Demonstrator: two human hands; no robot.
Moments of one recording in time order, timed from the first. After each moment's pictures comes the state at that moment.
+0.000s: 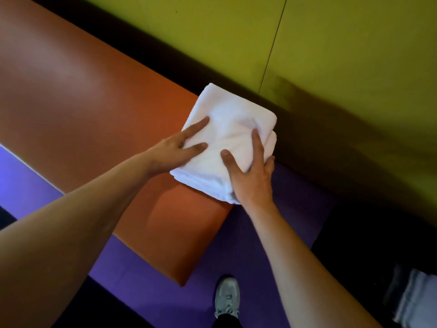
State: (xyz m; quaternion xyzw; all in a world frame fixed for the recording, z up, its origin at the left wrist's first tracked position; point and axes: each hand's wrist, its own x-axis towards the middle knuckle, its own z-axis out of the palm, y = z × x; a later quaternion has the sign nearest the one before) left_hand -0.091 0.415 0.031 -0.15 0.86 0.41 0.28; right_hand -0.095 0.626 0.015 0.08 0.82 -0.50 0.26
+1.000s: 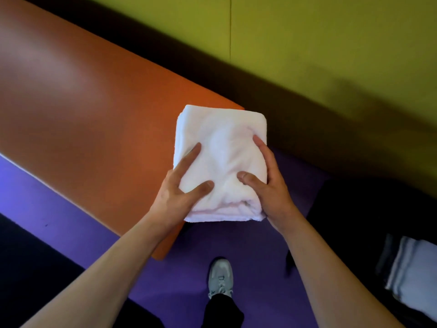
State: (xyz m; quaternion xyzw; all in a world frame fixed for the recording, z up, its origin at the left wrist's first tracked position) left_hand 0.018 0.547 0.012 -0.22 0.77 0.59 0.09; right_hand -0.054 0.741 -0.030 0.03 0.62 -0.73 0.28
